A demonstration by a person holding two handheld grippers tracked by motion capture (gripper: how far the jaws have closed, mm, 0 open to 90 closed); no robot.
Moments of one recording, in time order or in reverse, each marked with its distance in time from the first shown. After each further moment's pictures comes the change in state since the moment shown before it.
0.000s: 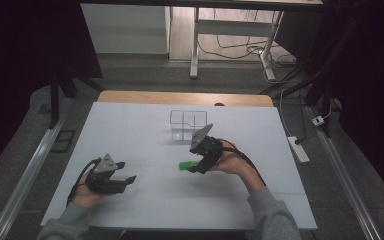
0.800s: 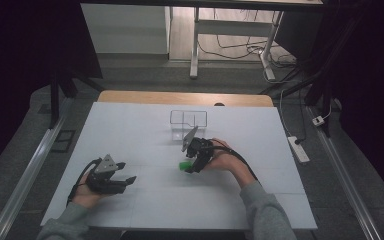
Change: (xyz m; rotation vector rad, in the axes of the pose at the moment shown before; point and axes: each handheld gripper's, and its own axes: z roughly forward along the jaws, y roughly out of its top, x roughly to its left) left arm 0.001 -0.002 0.002 0.012 -0.004 0.008; right arm -0.018 0.001 0.042 0.158 0.057 -0.028
